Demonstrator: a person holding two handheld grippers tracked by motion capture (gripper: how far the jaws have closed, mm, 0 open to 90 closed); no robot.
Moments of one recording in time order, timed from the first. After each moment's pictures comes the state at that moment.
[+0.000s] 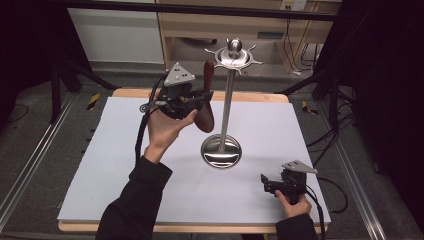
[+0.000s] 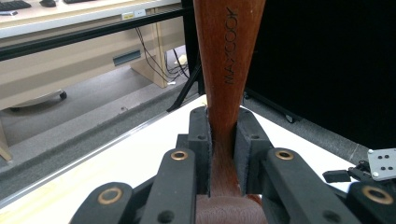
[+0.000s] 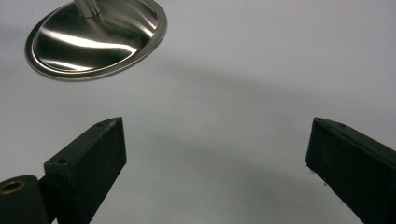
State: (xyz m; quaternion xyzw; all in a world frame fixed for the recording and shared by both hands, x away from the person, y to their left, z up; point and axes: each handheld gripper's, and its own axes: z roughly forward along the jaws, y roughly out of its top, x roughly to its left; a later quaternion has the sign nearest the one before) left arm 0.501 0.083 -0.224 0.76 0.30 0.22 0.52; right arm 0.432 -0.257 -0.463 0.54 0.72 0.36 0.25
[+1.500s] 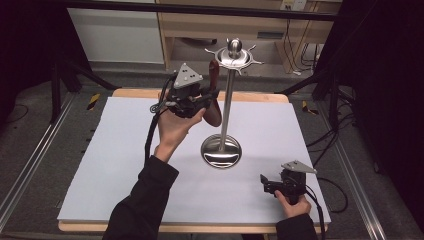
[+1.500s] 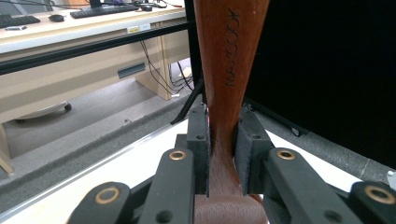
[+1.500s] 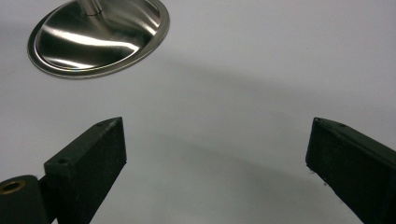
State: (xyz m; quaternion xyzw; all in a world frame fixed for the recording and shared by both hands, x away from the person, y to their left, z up) left arm 0.525 0.079 -0.226 0.78 0.20 0.32 0.50; right arm 0.432 -0.256 -0.464 0.53 0.72 0.36 0.24
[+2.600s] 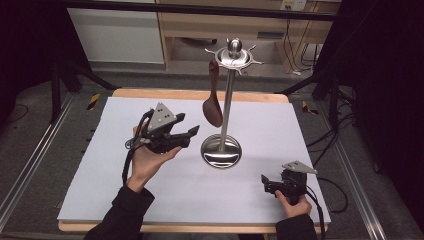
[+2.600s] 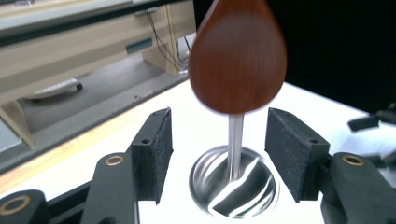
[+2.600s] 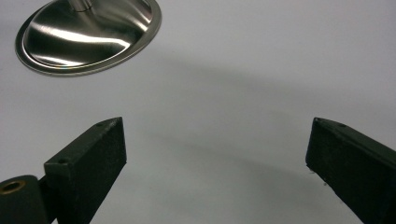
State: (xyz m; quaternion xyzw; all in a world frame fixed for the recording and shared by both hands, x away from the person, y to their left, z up) left arm 0.468 0.124 -0.306 0.77 0.30 0.25 0.50; right arm 0.432 -0.258 -0.467 0.54 0.72 0.36 0.24
